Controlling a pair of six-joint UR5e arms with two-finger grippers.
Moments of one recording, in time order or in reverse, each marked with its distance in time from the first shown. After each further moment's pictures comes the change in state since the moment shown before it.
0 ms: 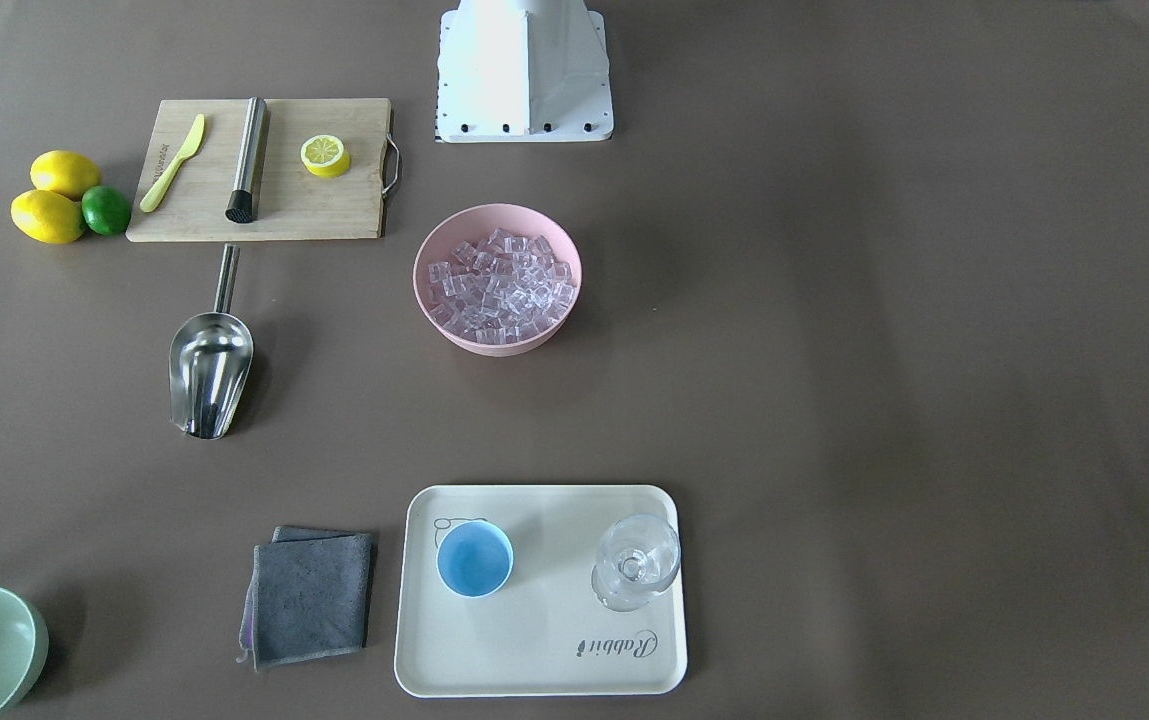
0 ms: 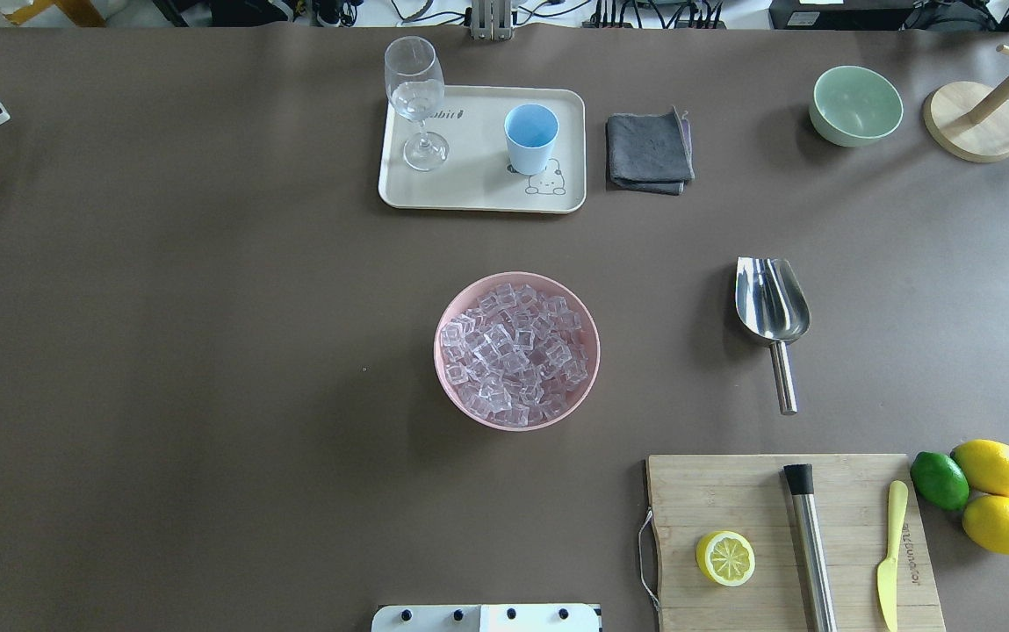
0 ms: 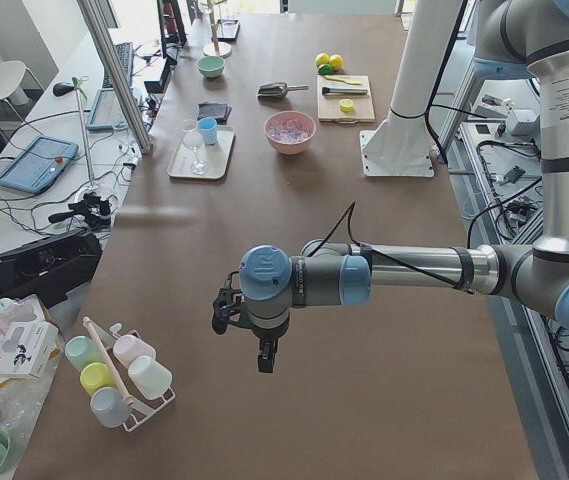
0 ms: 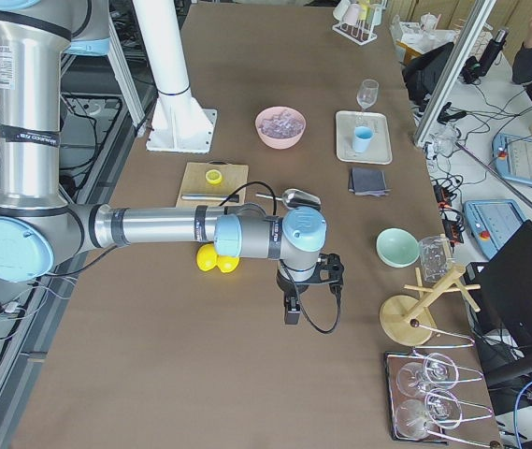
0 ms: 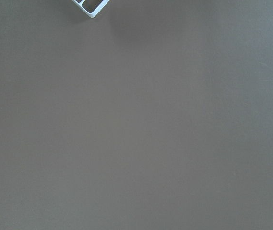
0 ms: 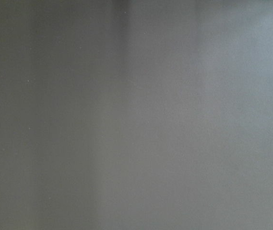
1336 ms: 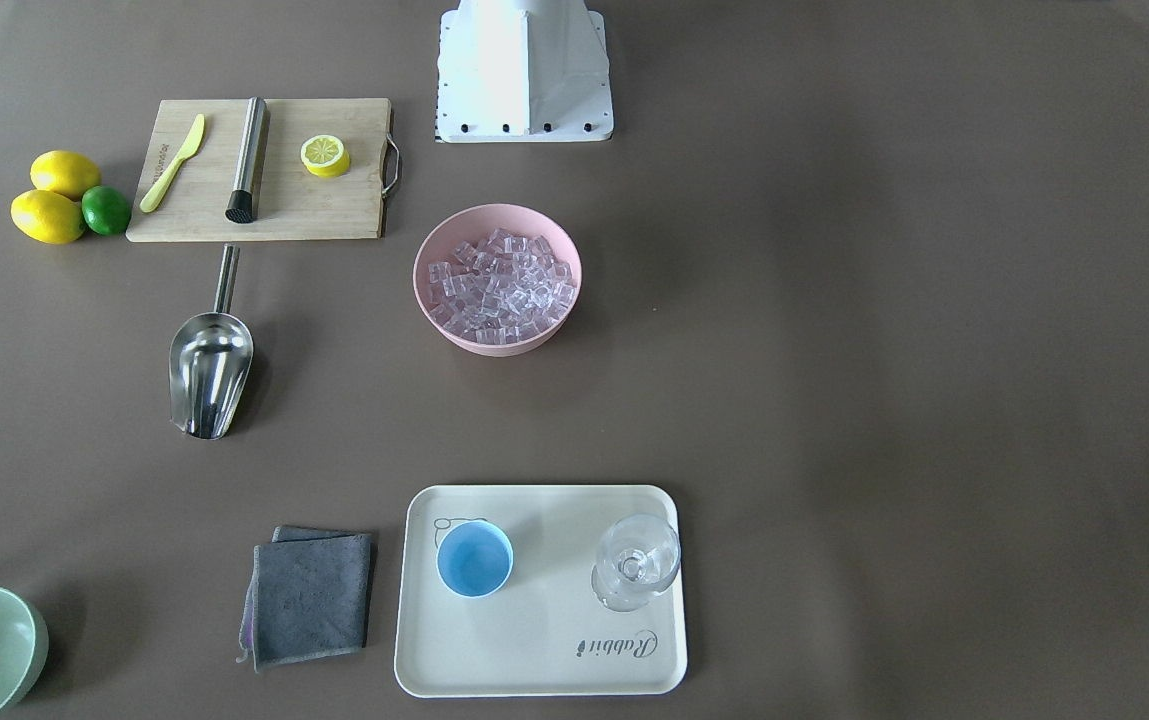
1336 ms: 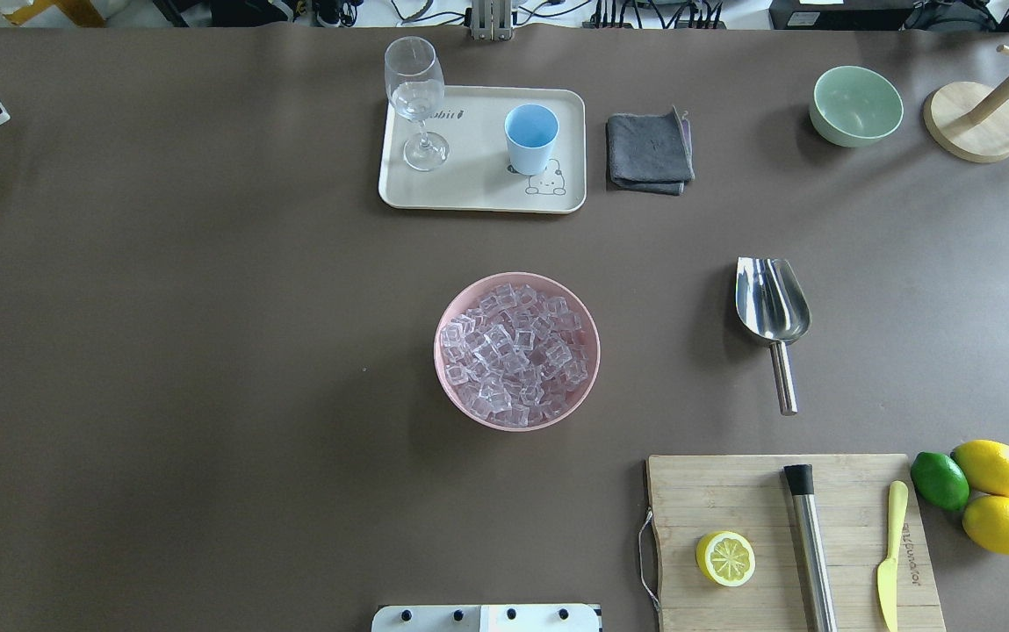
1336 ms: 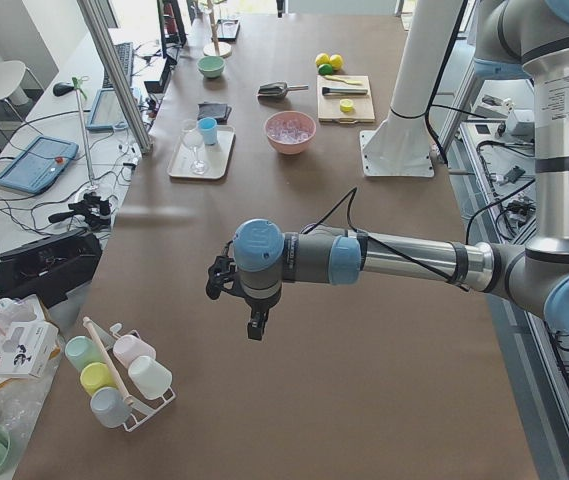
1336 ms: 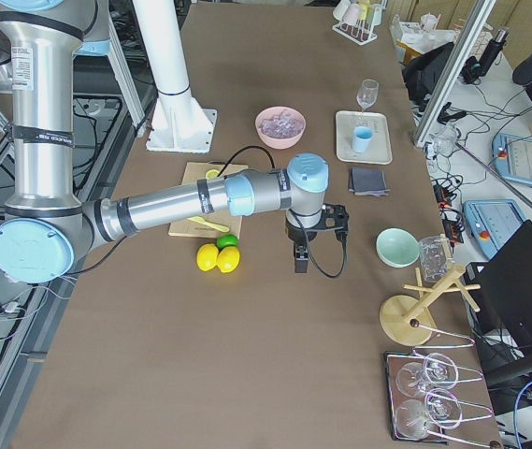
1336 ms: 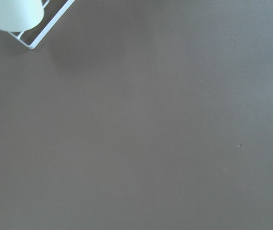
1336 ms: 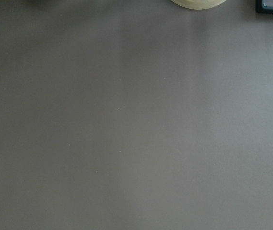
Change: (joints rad) left arm 0.051 -0.022 -0.059 -0.007 -0.083 -0.006; right arm -0.139 0.025 0.172 0.003 0.004 0.250
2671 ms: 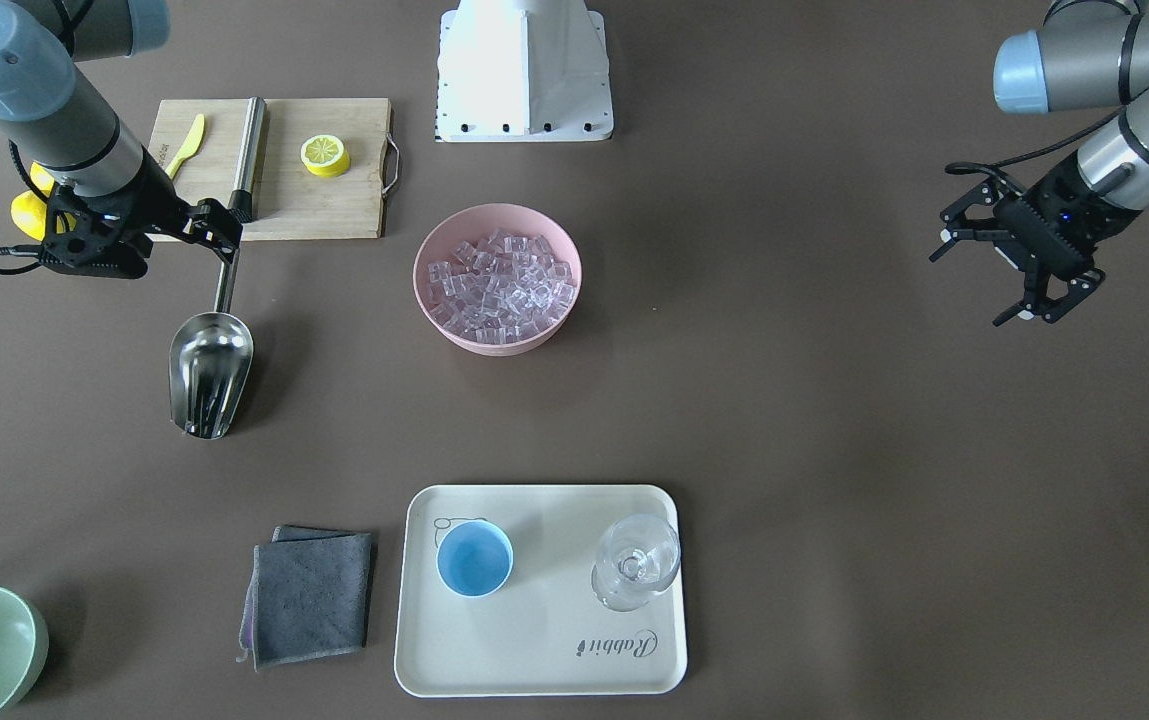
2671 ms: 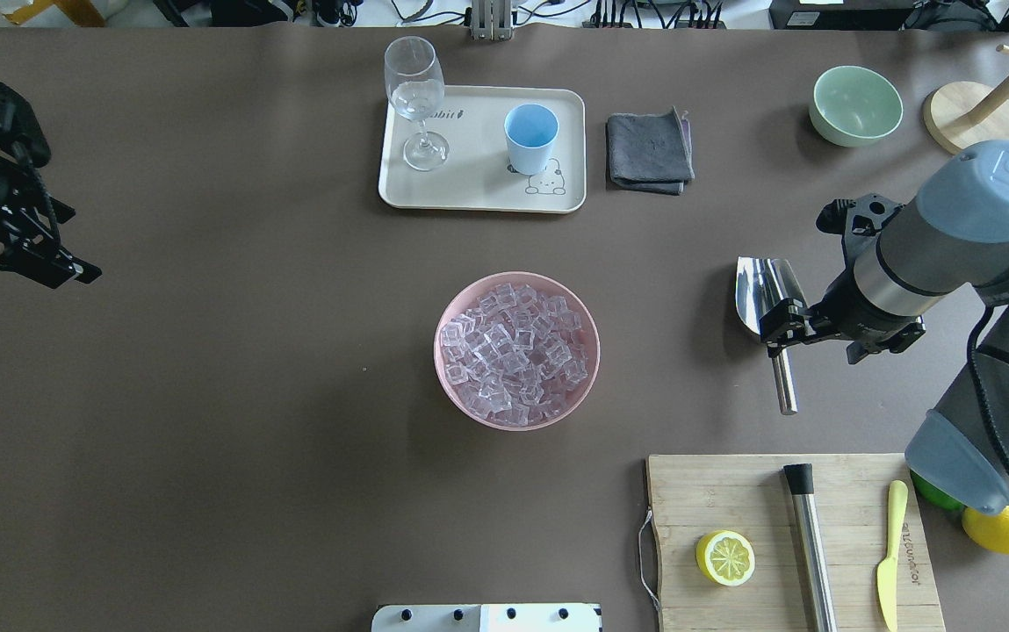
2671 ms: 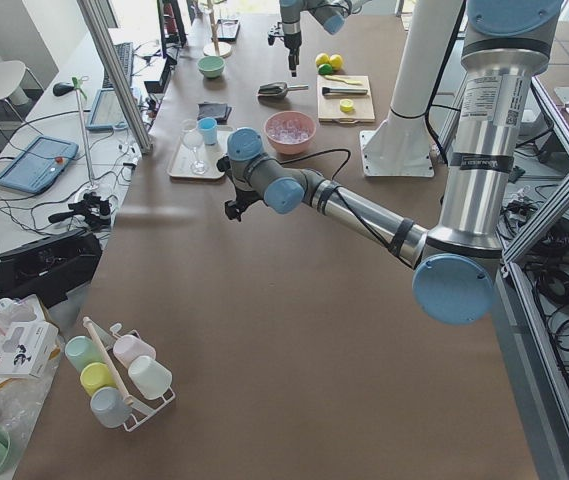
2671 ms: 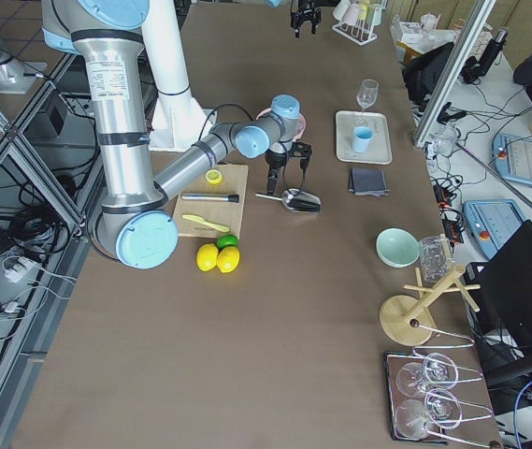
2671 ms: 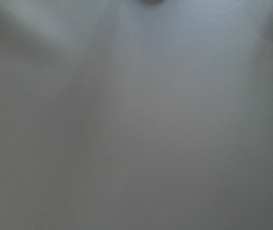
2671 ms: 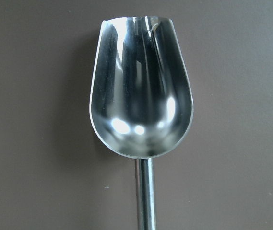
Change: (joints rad) left arm 0.518 -0.246 -0.055 -0.373 0.089 -0.025; right arm -0.630 0.183 0.131 0.035 -0.151 0.815
